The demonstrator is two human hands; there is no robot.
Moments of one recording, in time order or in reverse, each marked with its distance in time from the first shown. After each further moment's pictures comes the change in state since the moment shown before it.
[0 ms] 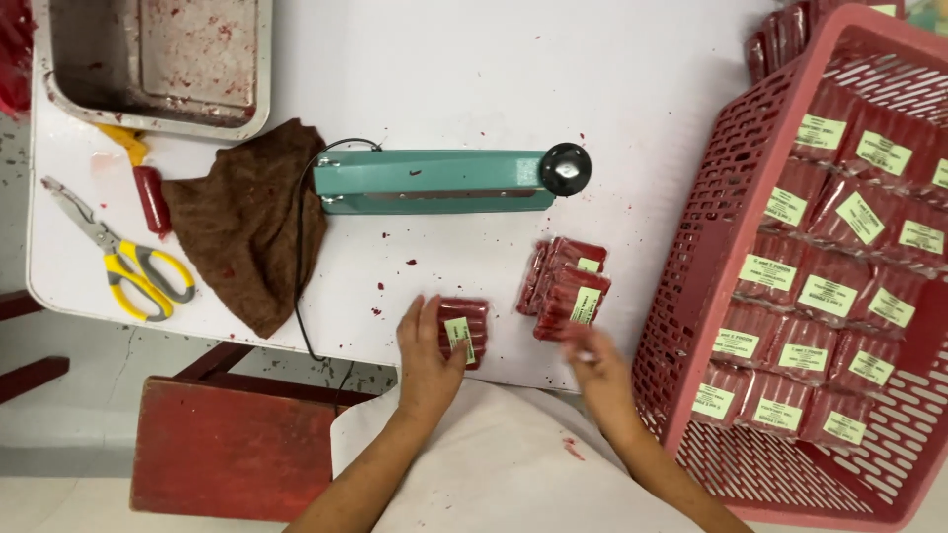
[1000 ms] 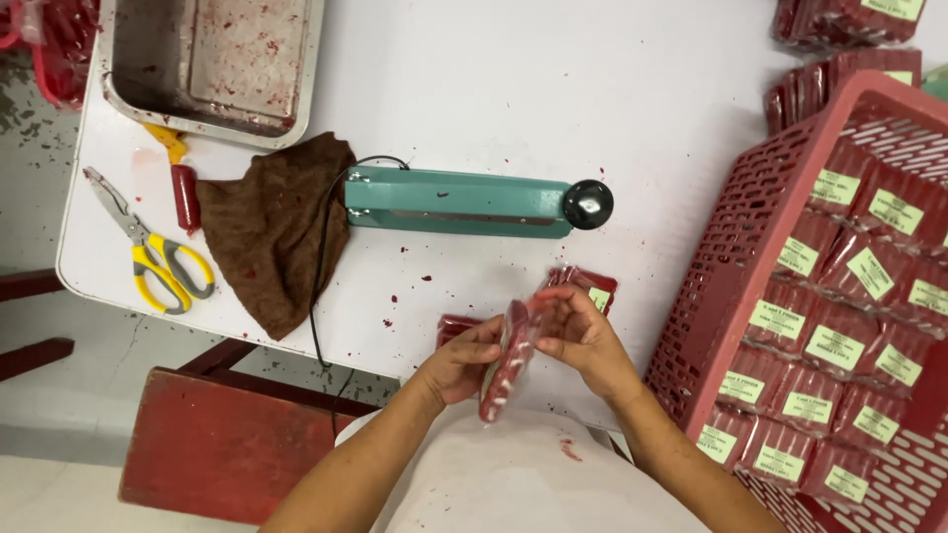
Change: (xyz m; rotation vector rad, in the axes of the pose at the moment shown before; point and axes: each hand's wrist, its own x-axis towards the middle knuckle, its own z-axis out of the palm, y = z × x) left_hand 0.041 0.003 0.025 -1.475 -0.842 -0.431; right_hand 0.036 -0.104 -0.004 0.606 -0.392 -0.358
